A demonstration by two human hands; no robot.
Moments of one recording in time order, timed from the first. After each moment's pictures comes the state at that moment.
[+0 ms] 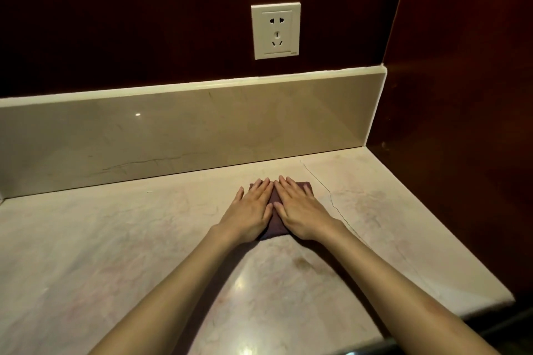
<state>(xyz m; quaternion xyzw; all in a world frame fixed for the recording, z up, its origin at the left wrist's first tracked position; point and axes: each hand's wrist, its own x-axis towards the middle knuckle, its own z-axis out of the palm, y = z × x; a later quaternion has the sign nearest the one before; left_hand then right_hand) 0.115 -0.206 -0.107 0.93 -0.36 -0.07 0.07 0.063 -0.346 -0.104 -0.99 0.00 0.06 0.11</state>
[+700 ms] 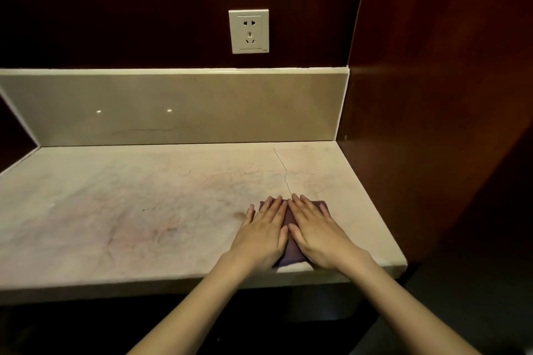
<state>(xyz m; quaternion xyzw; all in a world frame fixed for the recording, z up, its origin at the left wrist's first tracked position) -0.071 -0.292 -0.105 0.95 -0.29 -0.06 0.08 -0.098 -0.440 -0.101 -0.99 -0.08 0.07 0.09</state>
